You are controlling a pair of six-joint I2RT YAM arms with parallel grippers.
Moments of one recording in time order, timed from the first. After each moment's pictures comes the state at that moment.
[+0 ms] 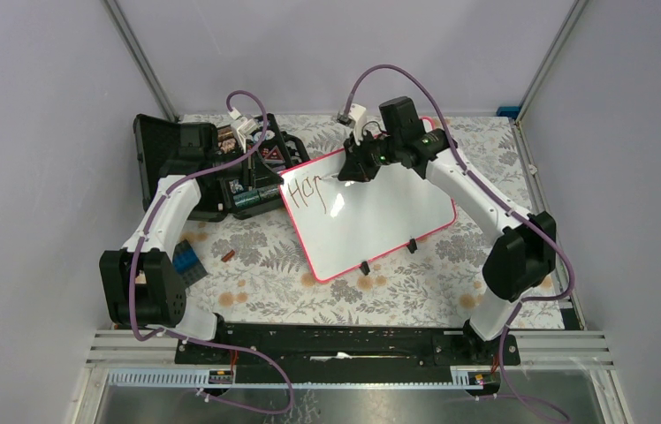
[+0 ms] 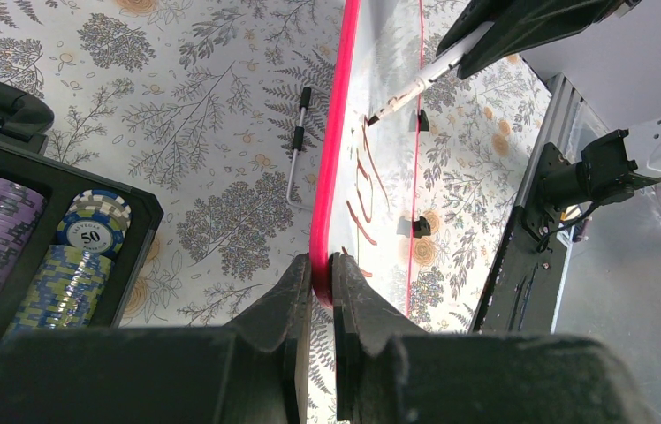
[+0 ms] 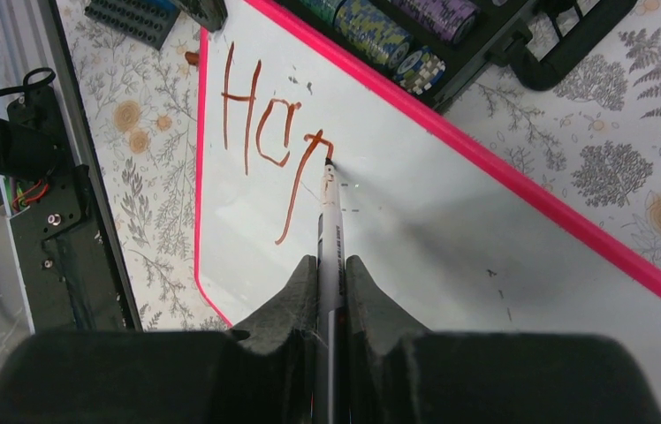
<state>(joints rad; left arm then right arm) -0.02 1.47 1.22 -0.48 1.07 0.14 0.52 1.74 1.65 -0.61 -0.64 -0.22</state>
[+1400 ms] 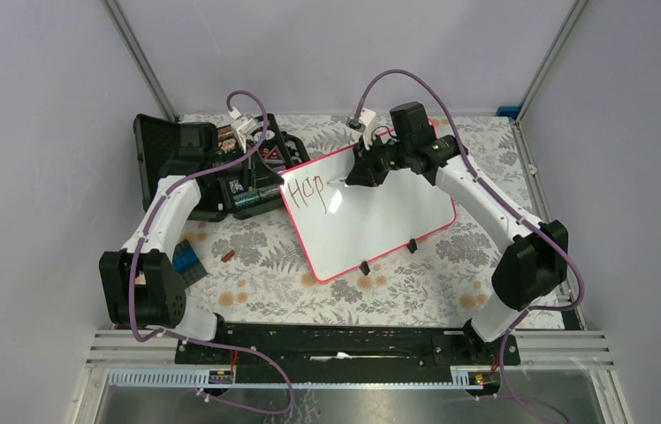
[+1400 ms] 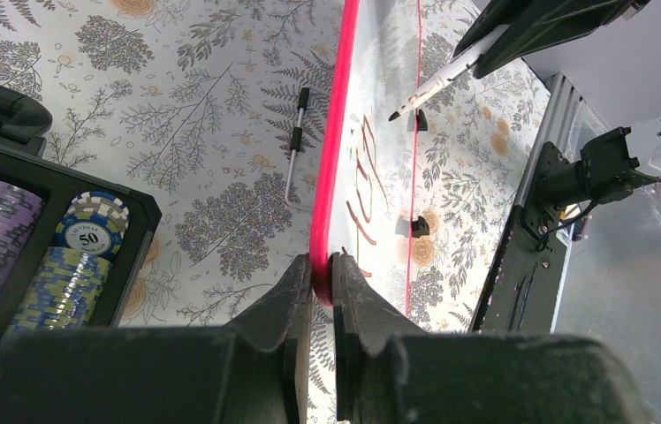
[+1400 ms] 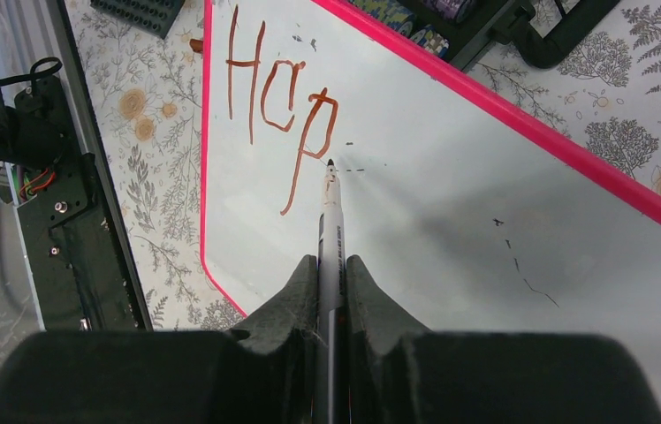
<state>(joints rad) -0.03 1.47 1.22 -0.48 1.07 0.14 0.50 1.66 1.54 -0.59 -0.67 -0.22</state>
